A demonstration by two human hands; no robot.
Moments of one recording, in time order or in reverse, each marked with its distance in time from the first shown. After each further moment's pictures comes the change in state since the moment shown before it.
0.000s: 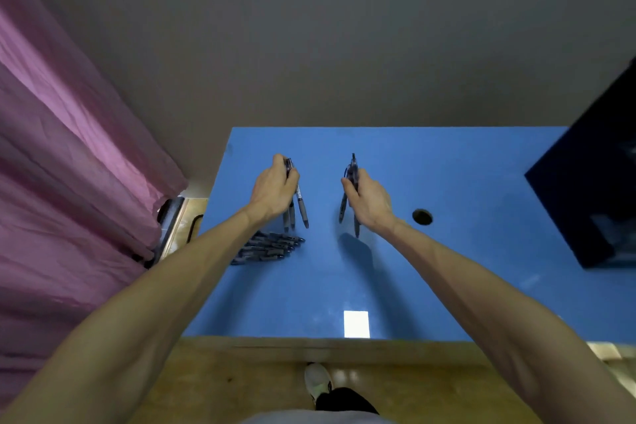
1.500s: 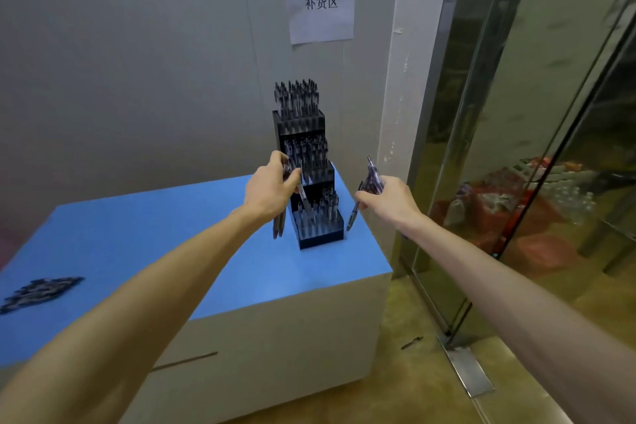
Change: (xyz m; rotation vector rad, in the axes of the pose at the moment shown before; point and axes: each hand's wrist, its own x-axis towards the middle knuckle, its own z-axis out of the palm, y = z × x) left_hand -0.224 0.551 0.244 -0.001 0.098 0.405; right_hand -0.307 0.362 -0.503 0.345 0.322 0.145
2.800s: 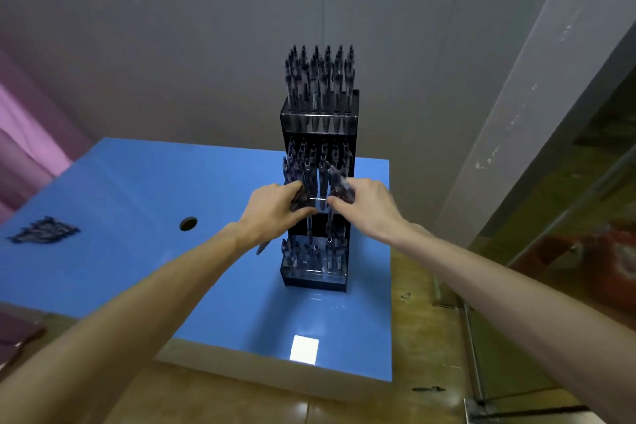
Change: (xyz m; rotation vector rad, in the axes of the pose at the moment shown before) left_hand 0.156 -0.090 0.139 0.378 -0.072 -0.118; right_hand 0.268 0.051 0.081 -0.278 -0.473 -0.452
